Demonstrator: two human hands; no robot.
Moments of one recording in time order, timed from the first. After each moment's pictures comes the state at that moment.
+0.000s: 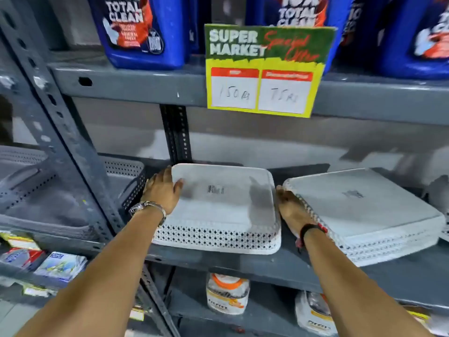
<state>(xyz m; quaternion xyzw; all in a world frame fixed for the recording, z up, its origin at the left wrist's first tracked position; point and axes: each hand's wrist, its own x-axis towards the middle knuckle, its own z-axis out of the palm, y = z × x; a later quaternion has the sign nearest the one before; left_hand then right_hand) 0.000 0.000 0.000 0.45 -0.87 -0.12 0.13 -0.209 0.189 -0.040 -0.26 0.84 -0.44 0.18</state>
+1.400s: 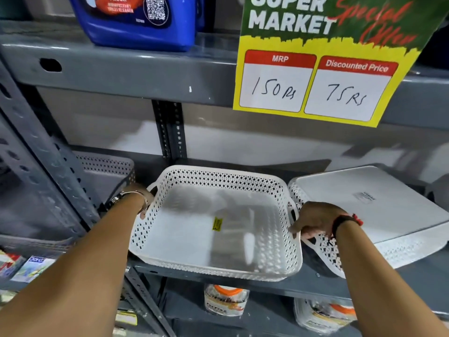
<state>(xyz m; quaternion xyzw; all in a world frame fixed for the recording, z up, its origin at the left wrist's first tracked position) -0.001 -0.056 0.002 0.60 -0.74 -0.30 -0.03 -0.230 0.206 0.002 -0.24 0.88 -0.14 0.38</state>
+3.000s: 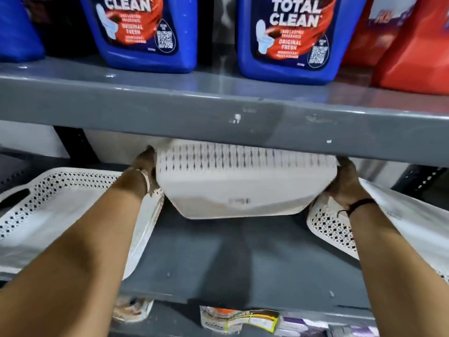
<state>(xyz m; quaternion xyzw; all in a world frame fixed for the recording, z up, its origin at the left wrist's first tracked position) -0.267 0.082 -0.019 0.47 -0.53 -0.68 0.19 -0.503 0.438 0.031 -0.07 0.58 -0.76 0.28</state>
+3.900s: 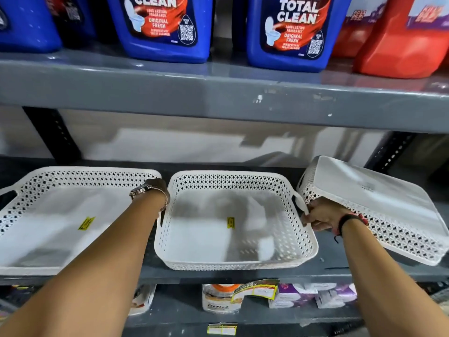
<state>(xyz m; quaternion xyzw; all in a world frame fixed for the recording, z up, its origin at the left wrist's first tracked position) -0.217 0.203 0.025 0.44 -0.87 -0.09 -0.18 -0.428 0.491 -0.014 -0.09 0.89 -0.30 0.34</state>
